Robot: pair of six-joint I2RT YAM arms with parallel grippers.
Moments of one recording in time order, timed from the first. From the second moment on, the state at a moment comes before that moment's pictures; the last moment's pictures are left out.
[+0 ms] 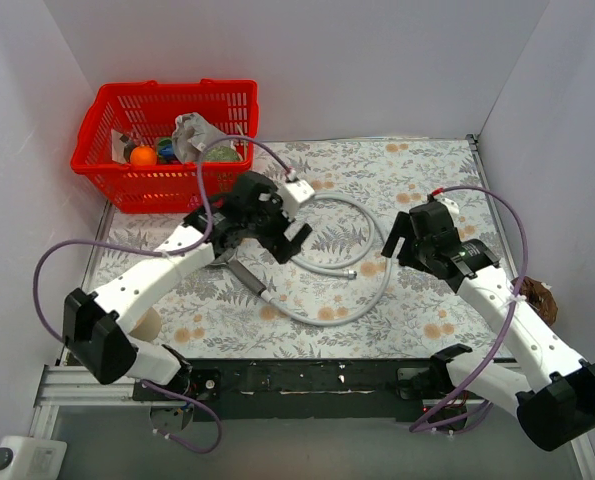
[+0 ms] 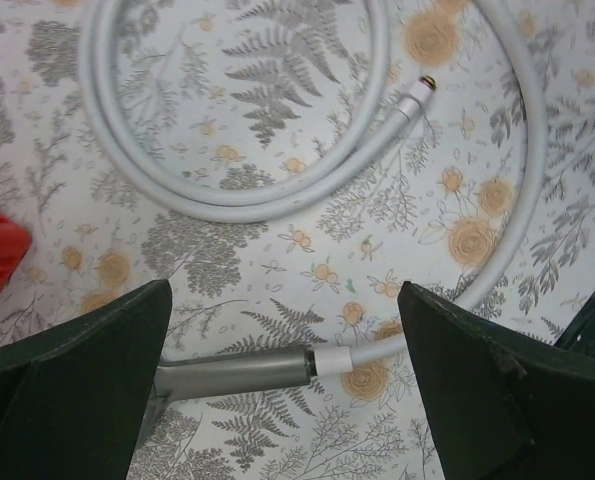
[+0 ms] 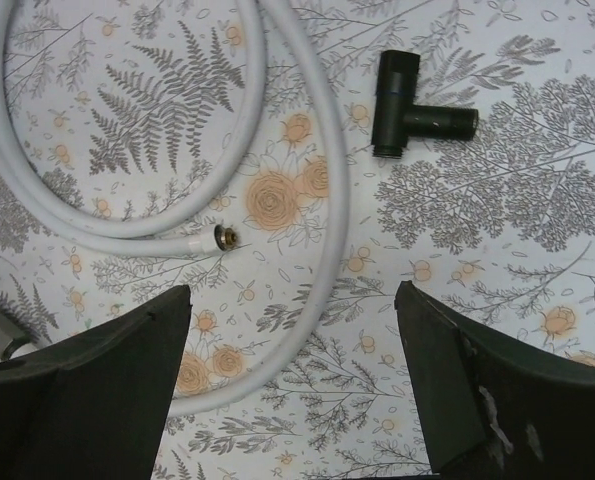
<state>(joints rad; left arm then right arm) -0.61 1.36 1.28 -0.59 0.23 0.18 0.46 1.02 0.91 -0.74 0.24 0.67</state>
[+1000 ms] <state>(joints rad) -0.83 1.88 1.17 -0.16 0.40 0.42 0.17 1.09 0.91 -0.75 0.17 0.65</state>
